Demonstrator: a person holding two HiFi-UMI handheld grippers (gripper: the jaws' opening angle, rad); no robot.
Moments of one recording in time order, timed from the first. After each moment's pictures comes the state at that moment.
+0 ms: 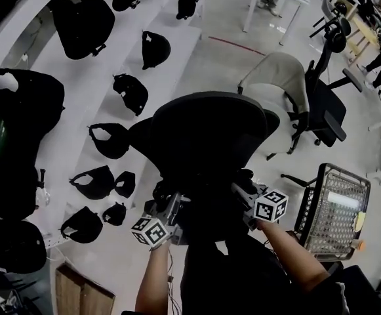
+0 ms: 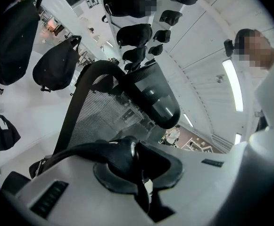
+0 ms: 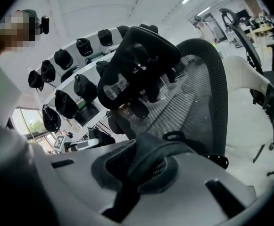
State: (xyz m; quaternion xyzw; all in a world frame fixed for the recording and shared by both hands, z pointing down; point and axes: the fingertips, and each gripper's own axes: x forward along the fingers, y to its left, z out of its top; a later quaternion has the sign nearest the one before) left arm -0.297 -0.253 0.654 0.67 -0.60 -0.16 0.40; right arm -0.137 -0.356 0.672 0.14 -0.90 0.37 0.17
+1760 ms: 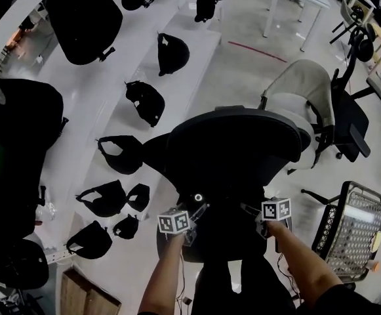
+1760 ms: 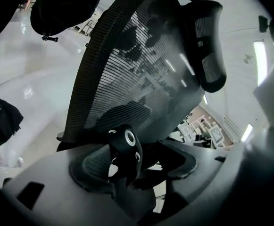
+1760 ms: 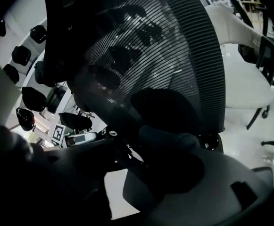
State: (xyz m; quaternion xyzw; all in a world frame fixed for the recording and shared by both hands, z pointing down) left arm -0.307 -0.287 0.854 0.63 -0.56 0.00 0.54; right arm -0.143 -0.375 0.860 0.14 -0.81 0.47 0.31
